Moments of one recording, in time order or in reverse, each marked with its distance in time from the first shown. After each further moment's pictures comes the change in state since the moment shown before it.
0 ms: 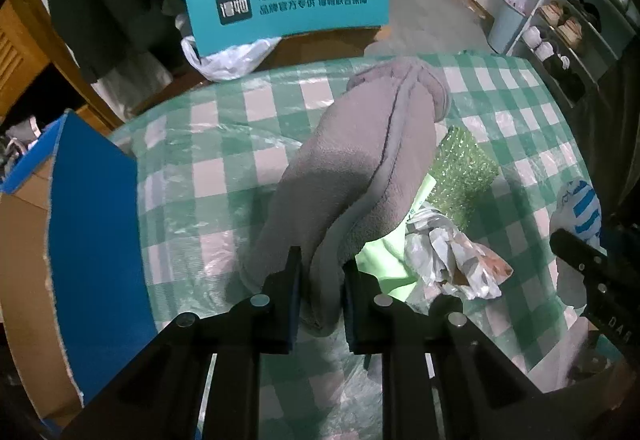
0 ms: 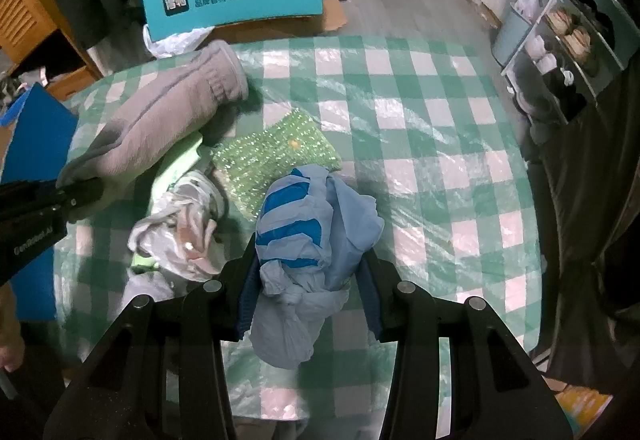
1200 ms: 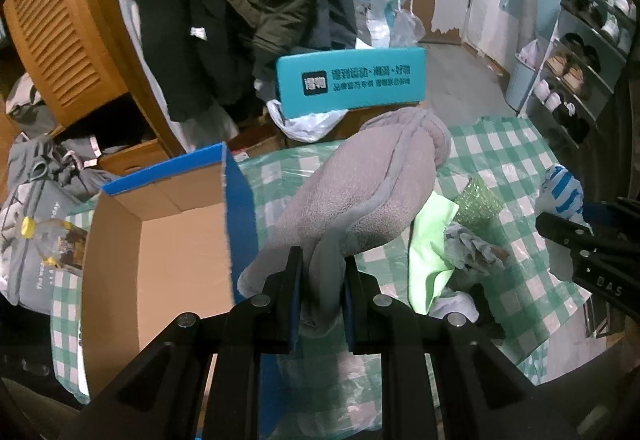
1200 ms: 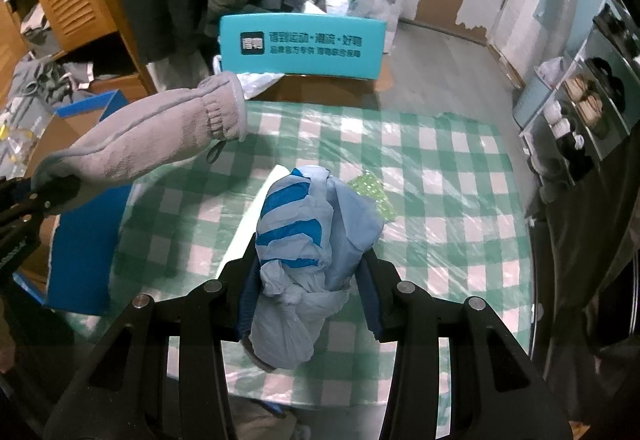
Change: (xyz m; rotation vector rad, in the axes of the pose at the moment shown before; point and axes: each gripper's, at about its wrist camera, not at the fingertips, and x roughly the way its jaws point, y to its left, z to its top) left arm -0.118 0.066 -0.043 -0.046 -0.243 0.107; right arm -0.072 0.068 0.009 -0.137 -0.143 0.055
